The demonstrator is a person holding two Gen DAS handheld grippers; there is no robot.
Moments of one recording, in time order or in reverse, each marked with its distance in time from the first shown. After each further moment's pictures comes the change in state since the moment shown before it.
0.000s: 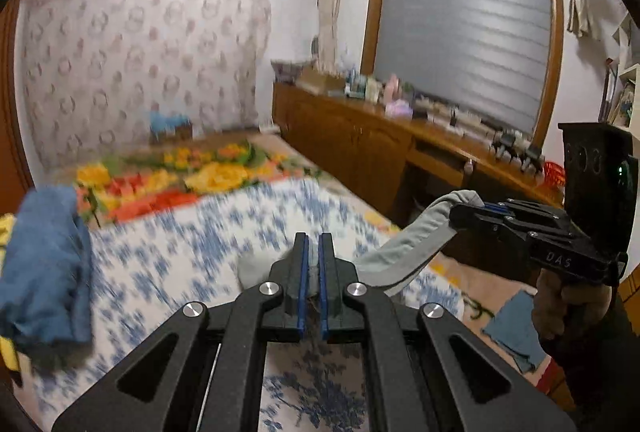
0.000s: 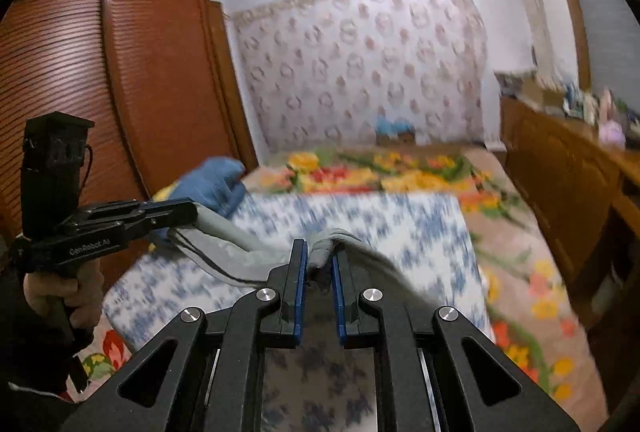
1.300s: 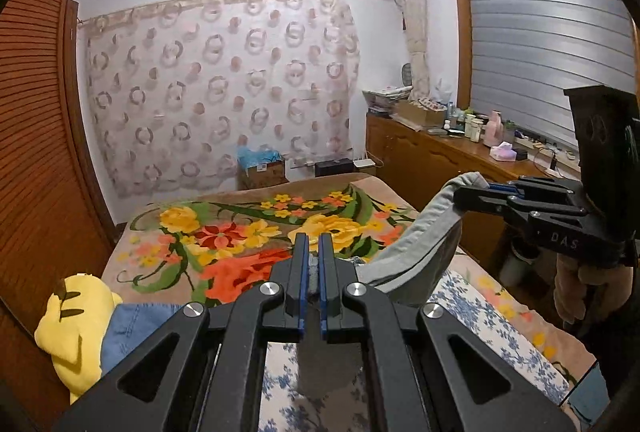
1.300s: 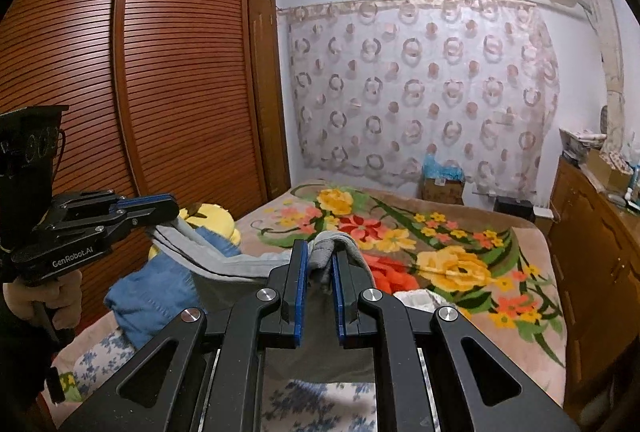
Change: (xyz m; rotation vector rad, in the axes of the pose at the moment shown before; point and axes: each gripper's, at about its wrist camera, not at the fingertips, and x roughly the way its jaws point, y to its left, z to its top) left arm 0.072 0.167 0.138 -0.021 -0.065 0.313; right arm 0.242 -0.033 0.191 -0.178 0.008 0.125
